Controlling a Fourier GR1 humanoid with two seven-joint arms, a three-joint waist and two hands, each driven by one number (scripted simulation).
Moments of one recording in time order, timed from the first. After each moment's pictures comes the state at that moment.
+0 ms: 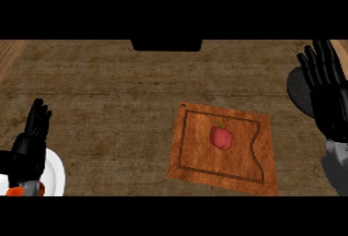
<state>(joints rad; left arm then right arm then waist) 0.03 0.45 -0.13 -1.52 0.25 0.42 -0.11 -0.27 -0.47 0.10 -1.67 -0.36 -0.22 -0.07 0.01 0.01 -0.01</state>
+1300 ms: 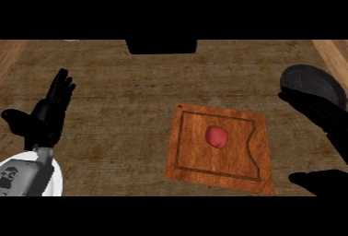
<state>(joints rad) -0.20 0.43 -0.14 -1.46 0.28 0.29 0.01 -0.15 -0.96 0.34 -2.07 0.22 -0.03 0.36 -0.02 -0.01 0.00</state>
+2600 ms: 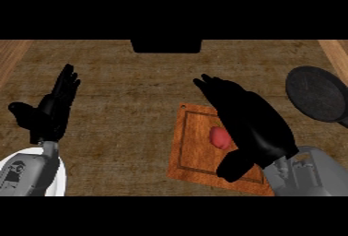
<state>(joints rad) -0.24 0.36 -0.09 -1.44 0.21 0.22 0.05 -0.66 -0.43 0.57 -1.91 0.33 0.35 0.94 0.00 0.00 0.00</state>
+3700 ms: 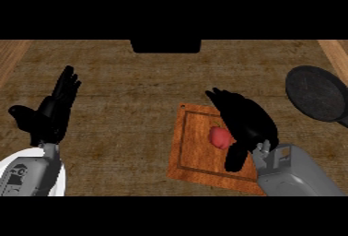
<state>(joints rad) -0.22 0.30 -0.03 -1.46 0.14 0.17 0.06 -0.50 -0.32 0.50 -1.74 0.54 0.50 0.83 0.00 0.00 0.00</state>
